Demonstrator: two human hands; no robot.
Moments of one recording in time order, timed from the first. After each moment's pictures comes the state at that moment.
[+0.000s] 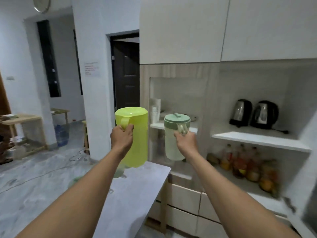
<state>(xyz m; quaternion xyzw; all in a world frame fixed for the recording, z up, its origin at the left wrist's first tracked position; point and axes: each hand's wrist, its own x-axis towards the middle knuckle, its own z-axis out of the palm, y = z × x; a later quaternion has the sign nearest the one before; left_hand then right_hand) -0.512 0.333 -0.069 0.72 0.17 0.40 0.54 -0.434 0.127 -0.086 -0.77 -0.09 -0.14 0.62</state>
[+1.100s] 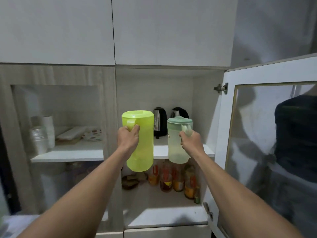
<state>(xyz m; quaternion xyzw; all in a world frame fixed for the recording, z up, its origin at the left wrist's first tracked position) -0.175 -0.061 -0.029 0.73 -0.03 0.23 0.64 -0.201 -0.280 -0.047 -0.76 0.06 -0.27 0.60</state>
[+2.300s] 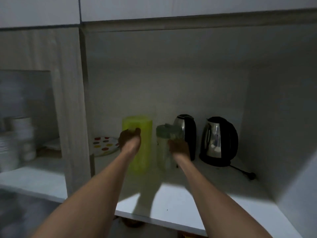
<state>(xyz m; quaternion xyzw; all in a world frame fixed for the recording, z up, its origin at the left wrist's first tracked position) 0.217 -0.095 -0.050 0.77 0.18 0.32 0.52 0.258 -0.259 -0.095 -0.79 -0.03 -0.17 0.58</state>
